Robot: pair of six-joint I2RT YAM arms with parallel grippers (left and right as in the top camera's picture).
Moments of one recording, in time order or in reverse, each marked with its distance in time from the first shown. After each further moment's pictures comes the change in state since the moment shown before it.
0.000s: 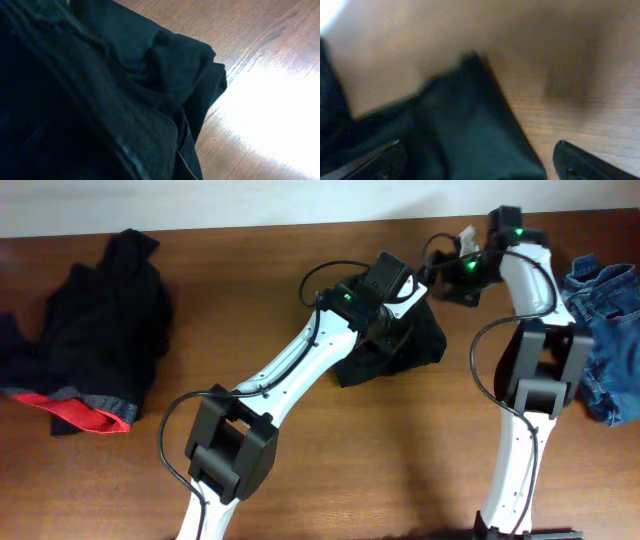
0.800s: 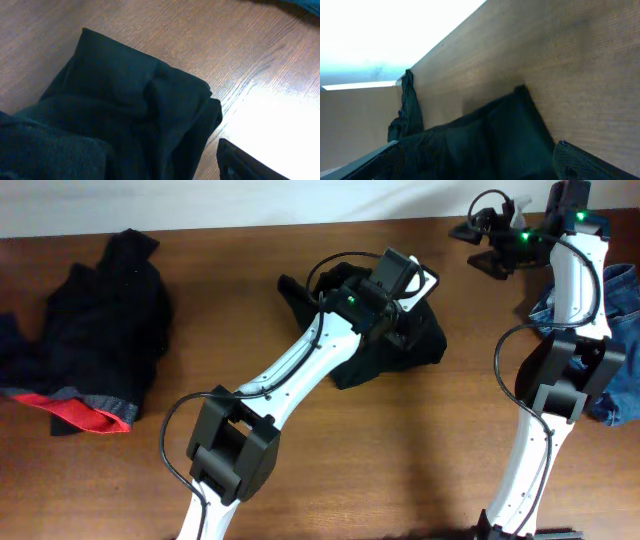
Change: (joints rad) left arm -0.013 0.000 0.000 0.124 -0.011 -0.007; right arm -0.120 0.003 0.193 -0.064 -0.251 0.095
